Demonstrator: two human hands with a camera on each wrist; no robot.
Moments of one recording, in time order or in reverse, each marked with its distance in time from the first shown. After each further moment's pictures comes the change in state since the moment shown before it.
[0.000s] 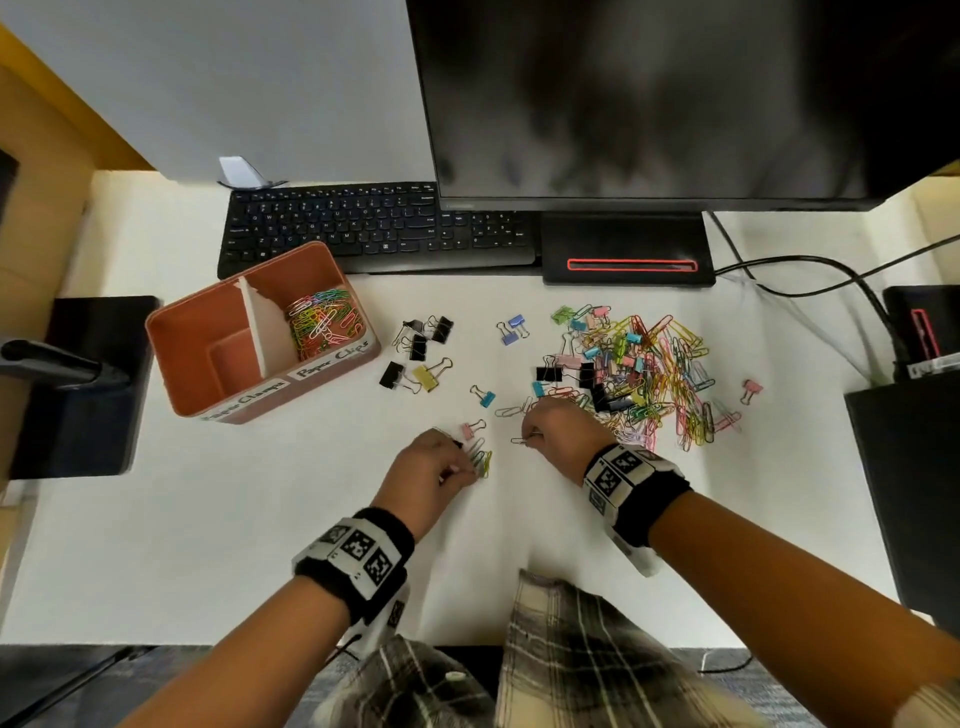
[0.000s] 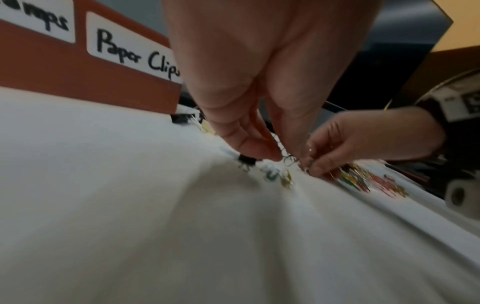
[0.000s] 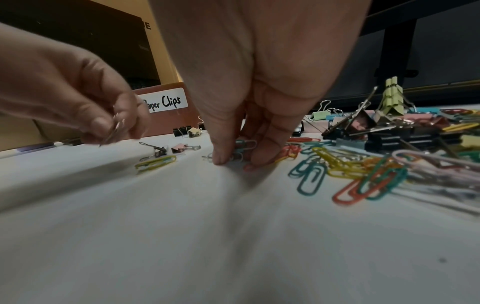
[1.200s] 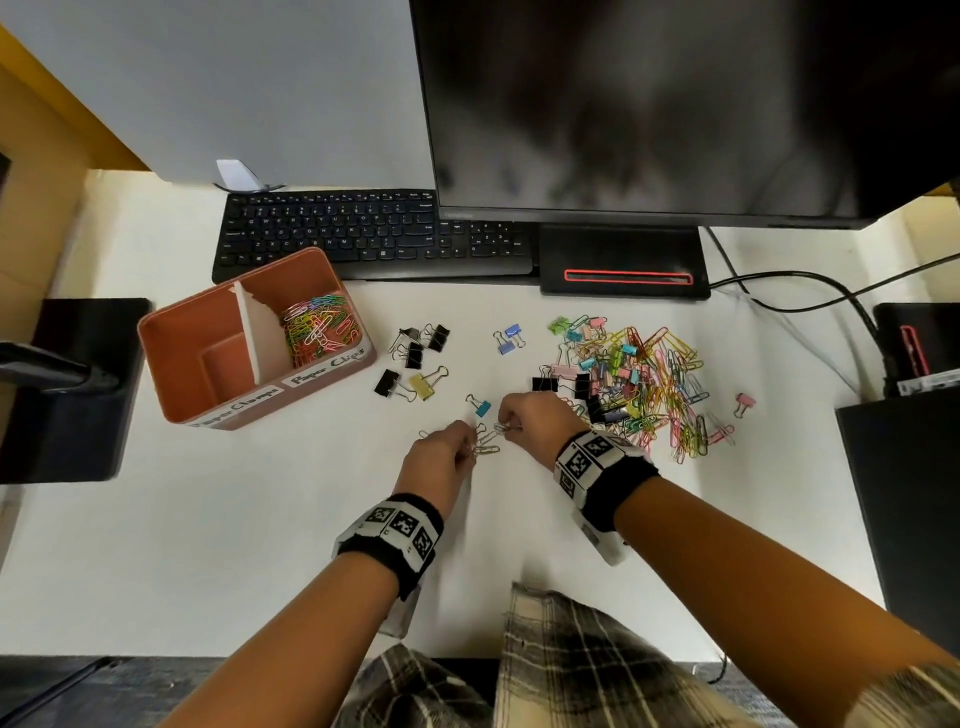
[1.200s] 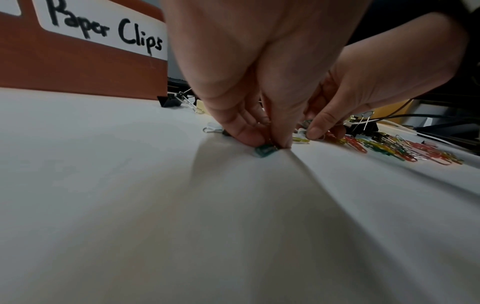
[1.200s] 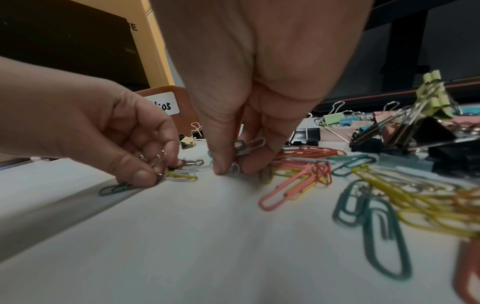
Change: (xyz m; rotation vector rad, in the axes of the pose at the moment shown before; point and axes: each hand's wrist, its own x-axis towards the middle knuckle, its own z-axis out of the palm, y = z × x) left_hand 0.029 0.007 0.020 0.028 0.065 -0.089; right_hand 0.021 -0.018 -0.011 0.018 0.044 0.008
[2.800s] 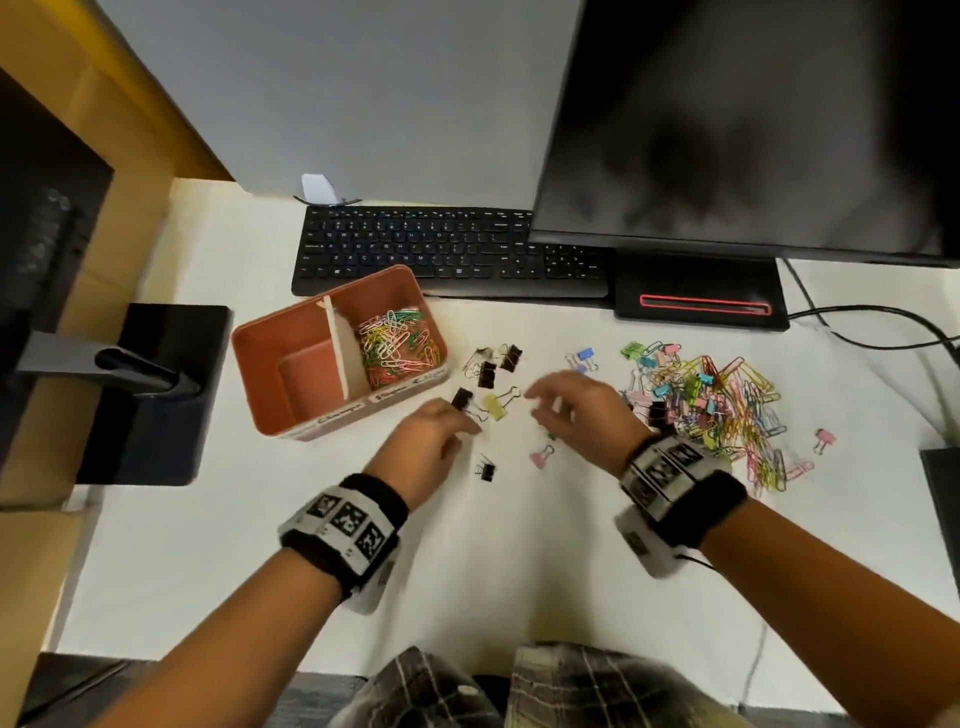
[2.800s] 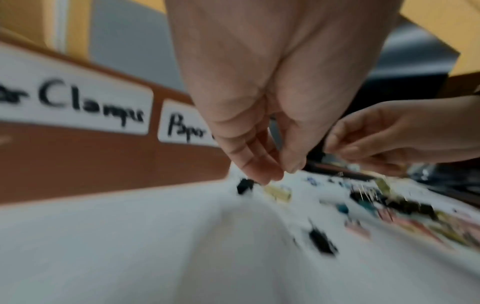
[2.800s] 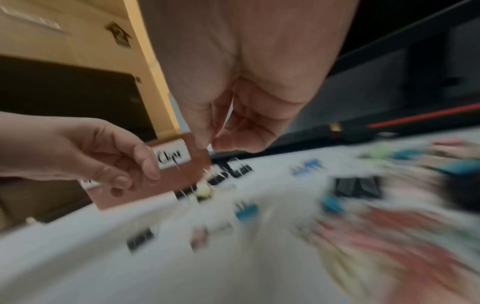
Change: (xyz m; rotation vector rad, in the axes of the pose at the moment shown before) left_hand 0.009 -0.041 -0.115 0.135 -0.017 0.256; right_hand 0.008 -0.057 -0.030 0.219 0.188 -0.172
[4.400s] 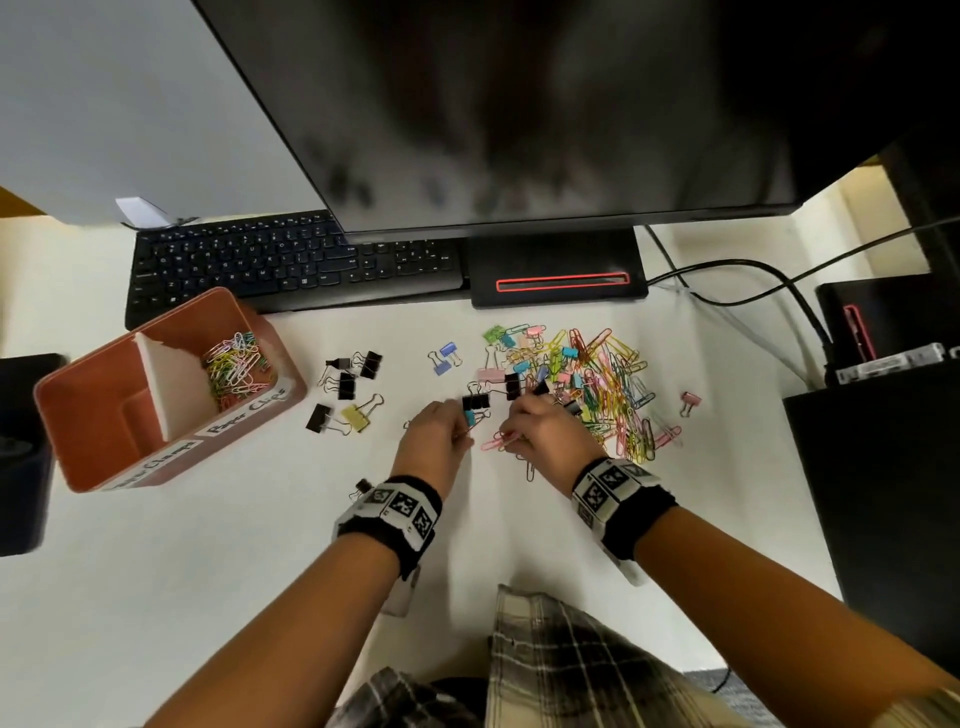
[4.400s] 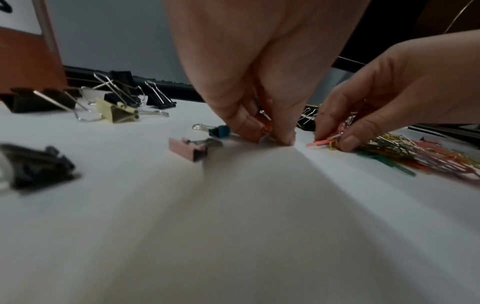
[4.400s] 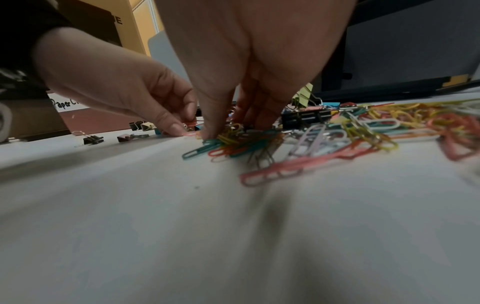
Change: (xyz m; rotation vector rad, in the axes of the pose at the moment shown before) left_hand 0.078 0.106 0.129 0.007 -0.009 -0.219; right_hand -0.057 0.131 -0.020 -0.179 -0.012 0.037
